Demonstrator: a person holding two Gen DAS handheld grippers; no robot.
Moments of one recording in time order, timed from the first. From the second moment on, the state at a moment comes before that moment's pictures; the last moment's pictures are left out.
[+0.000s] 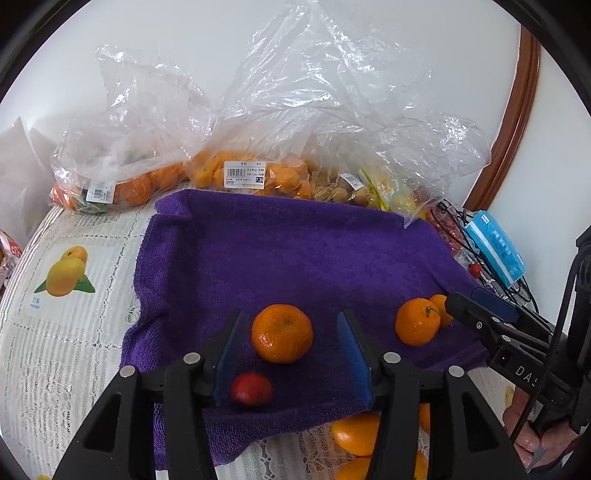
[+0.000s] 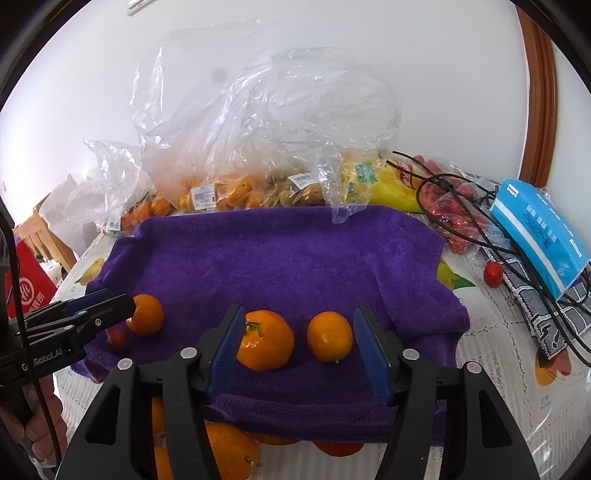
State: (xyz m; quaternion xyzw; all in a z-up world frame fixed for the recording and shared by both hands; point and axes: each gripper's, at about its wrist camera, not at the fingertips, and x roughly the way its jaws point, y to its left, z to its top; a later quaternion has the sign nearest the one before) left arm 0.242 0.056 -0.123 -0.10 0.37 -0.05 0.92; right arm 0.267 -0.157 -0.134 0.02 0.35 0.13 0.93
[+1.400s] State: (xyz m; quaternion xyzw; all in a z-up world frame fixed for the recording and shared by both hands) left arm 0.211 0.036 -0.096 -0.07 0.36 -0.08 0.93; right arm 0.189 -0.164 -0.110 0.02 0.36 0.11 0.93
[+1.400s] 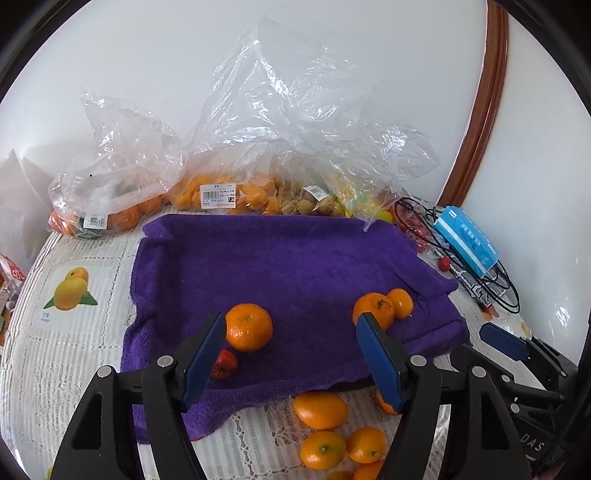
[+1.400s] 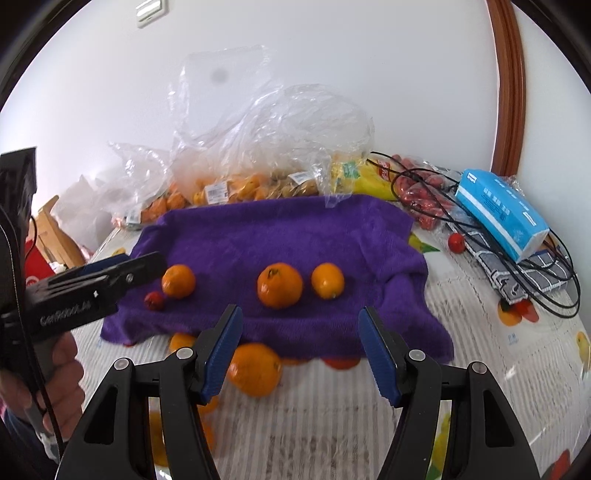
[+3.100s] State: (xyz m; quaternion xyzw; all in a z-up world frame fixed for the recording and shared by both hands) left arm 0.156 0.077 -0.140 -0.14 0.42 -0.08 0.89; right arm 0.200 -0.136 -0.169 0.03 0.42 0.18 0.89
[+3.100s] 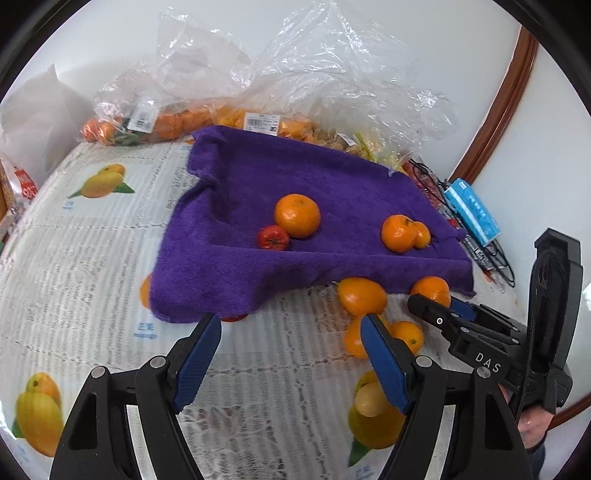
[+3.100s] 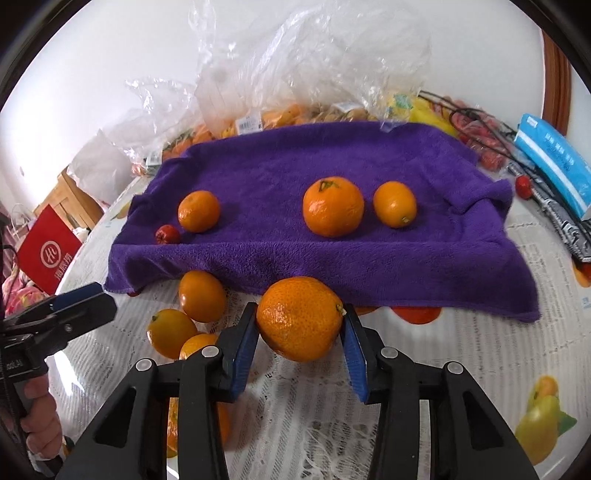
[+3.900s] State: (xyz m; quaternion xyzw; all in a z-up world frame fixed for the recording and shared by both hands) left arm 0.213 0.000 -0.157 -0.08 0.48 -0.09 0.87; right arm 0.170 -0.221 -0.152 0.05 0.39 0.13 0.91
